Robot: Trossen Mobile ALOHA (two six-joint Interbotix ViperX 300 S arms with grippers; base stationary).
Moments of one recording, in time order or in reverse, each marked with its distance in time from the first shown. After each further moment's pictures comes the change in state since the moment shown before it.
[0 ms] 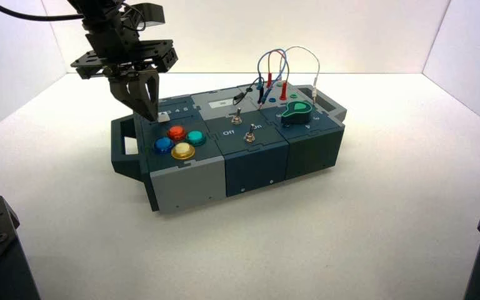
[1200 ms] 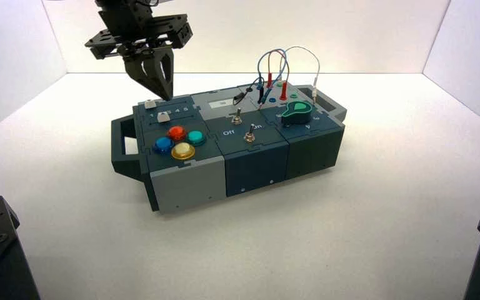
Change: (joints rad) left arm -0.051 -0.031 -0.067 -0.002 0.031 -0.037; right arm 0.000 -0.002 0.000 -0.003 0.000 0.002
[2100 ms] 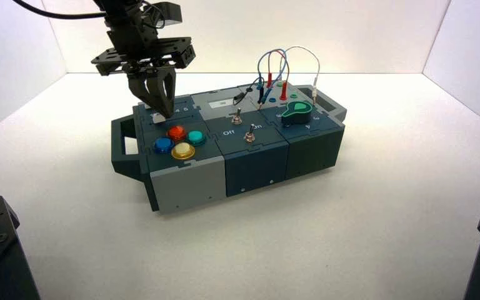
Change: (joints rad) left arm -0.002 0.092 -0.009 0.000 0.000 0.008; right arm -0.002 0.000 0.000 -0.006 0.000 0.000
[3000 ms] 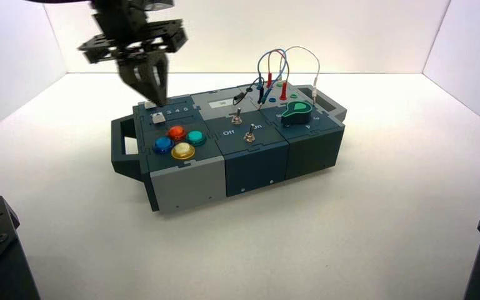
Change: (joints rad) left arm 0.029 -0.112 0.034 0.005 0.054 -0.006; right arm 0.000 -0.003 0.000 -0.002 0.000 -0.002
